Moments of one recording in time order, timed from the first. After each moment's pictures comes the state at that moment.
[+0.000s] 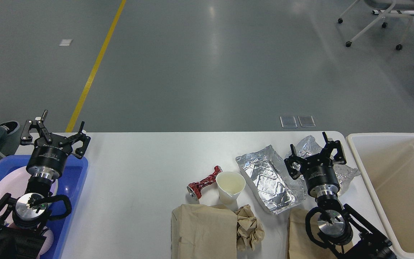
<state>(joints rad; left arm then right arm) -0.31 0.22 -1.41 -0.82 0.02 -0.45 -0.14 0.23 -0.10 1.08 0.94 -0.13 0.17 0.46</state>
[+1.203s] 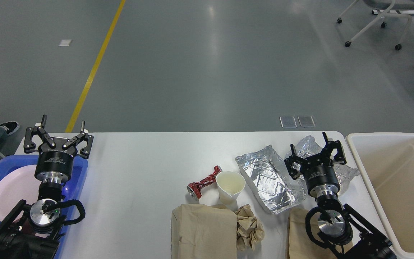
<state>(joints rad) -0.30 0.16 -1.38 -0.82 -0.03 -0.49 -0.27 0.23 -0.10 1.08 0.94 -0.13 0.17 0.46</state>
